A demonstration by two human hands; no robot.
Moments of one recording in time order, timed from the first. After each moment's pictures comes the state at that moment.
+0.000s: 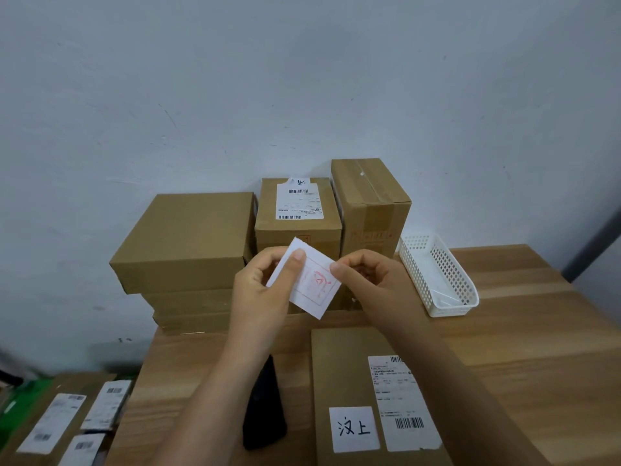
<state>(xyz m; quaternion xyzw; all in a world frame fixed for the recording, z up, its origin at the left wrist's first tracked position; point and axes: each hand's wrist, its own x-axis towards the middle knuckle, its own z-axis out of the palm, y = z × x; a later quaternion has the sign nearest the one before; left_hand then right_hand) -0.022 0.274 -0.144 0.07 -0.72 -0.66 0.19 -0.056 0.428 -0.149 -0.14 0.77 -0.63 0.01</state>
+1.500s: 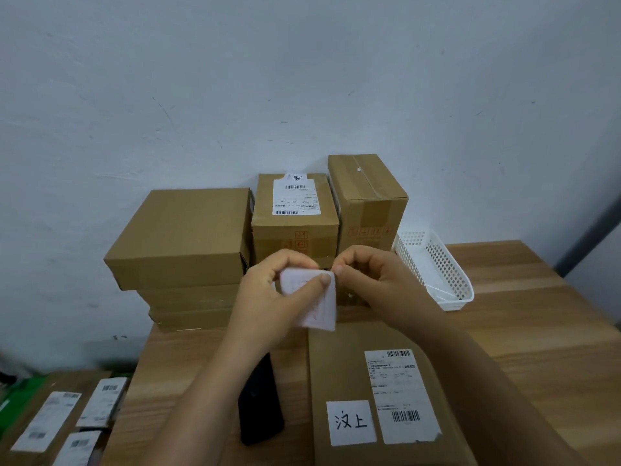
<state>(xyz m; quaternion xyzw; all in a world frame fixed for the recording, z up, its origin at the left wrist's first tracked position) -0.022 0.264 -0.151 -0.03 -0.82 -0.56 0.12 -0.061 0.443 -0.137 -0.24 0.78 -0.57 0.06</state>
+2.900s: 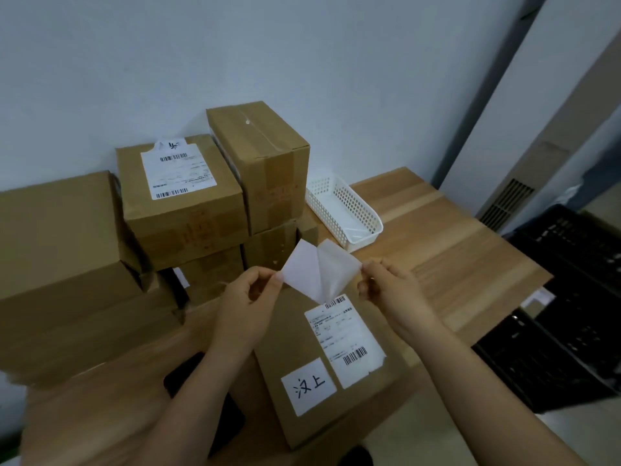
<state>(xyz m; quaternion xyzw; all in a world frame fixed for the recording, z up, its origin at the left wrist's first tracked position) -0.072 0.304 -0.247 -0.08 -0.81 -0.58 -0.03 -0.033 0.517 -0.230 0.22 0.65 -0.73 -0.04</state>
